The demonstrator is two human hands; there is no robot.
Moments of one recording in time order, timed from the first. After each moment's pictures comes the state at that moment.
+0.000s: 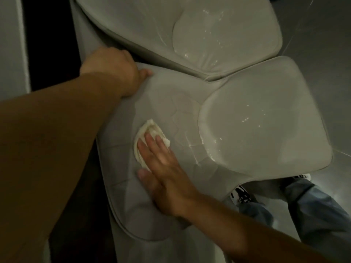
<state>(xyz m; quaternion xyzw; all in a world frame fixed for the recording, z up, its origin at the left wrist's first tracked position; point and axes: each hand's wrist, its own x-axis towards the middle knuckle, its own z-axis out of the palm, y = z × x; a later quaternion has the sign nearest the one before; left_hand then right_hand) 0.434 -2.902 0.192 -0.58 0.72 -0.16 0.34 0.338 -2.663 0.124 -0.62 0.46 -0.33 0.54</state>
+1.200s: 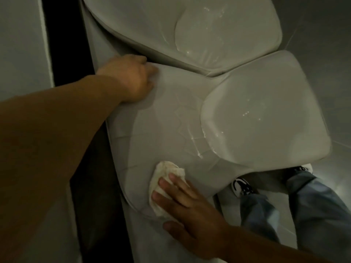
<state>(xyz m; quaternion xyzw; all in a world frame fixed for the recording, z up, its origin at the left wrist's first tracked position) 0.433 -2.892 0.203 -0.45 0.80 -0.03 0.39 0.292 -2.568 0.125 -0.74 0.38 -0.28 0.48</state>
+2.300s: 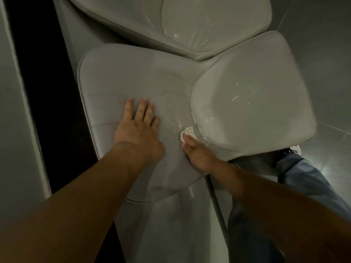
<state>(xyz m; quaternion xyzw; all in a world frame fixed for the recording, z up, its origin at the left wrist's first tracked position) 0.401 -2.723 0.171 -0.40 0.73 -0.07 0.56 0.279 -2.629 0.000 -0.49 0.55 -0.12 0.66</state>
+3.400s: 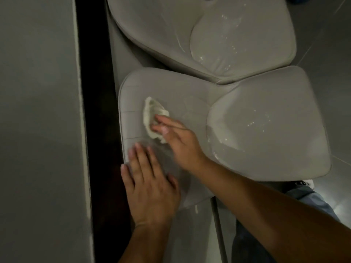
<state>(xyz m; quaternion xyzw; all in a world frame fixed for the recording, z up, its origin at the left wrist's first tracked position) 0.391 -2.614 0.193 -0.73 0.64 -0.12 0.20 0.310 -2.713 0.137 -0.45 0.42 -0.46 0.64</state>
